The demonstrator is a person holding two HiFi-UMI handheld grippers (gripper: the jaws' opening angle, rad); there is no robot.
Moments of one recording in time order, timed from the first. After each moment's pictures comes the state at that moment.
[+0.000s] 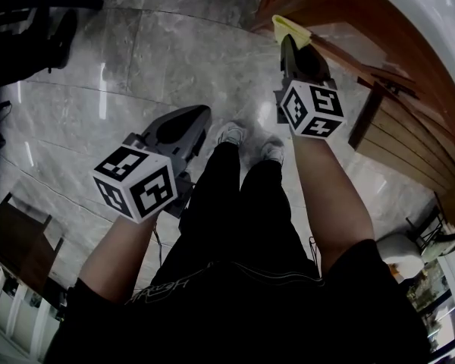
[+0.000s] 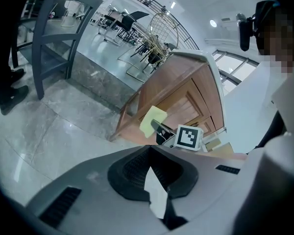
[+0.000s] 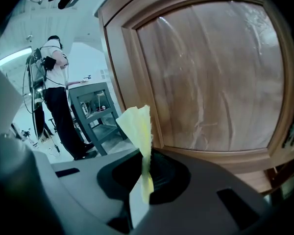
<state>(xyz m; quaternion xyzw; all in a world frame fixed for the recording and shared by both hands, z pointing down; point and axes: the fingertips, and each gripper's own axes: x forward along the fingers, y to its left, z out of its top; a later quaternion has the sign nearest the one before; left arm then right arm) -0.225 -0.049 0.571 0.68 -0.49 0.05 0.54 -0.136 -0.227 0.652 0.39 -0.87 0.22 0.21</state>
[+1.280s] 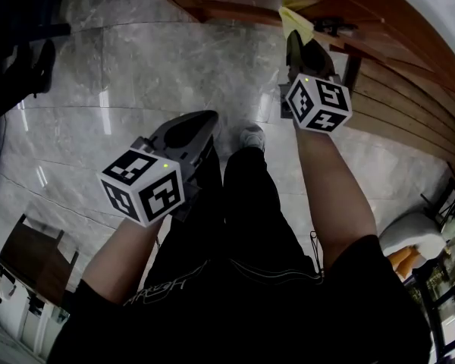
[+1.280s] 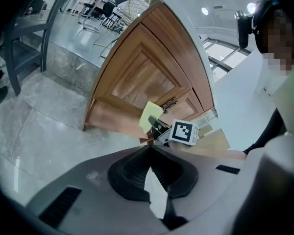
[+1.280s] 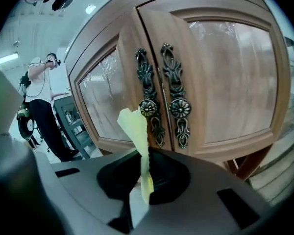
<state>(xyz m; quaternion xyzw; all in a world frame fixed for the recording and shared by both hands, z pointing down) -0.046 -0.064 0.564 0.71 -0.43 0.09 0.55 0.066 -0.246 0.650 0.47 -0.83 0.24 0.18</state>
